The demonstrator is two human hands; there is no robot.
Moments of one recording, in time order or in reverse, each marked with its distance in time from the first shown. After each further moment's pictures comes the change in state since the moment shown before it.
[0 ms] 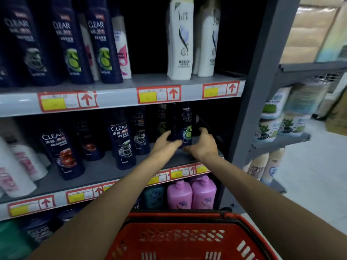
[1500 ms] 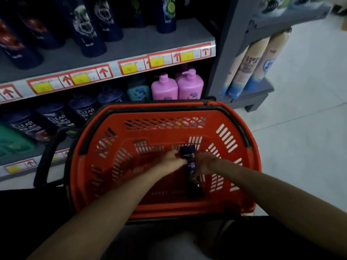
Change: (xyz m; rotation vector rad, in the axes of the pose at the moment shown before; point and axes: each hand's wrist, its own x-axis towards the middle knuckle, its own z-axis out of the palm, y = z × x) left_hand -0.196 -0.244 0.154 0.354 -0.496 -0.563; right_hand -0.217 0.269 0.107 -0.603 -0.948 0.199
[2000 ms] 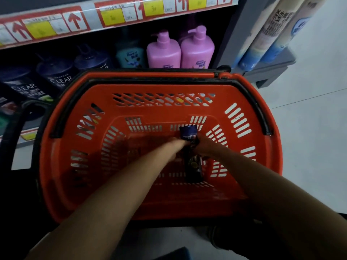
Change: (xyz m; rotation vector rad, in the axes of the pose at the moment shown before) left_hand 0.076 -0.014 0.048 -0.444 -0.163 -0.399; right_hand 0.084 0.035 0.047 0.514 0.017 -0.074
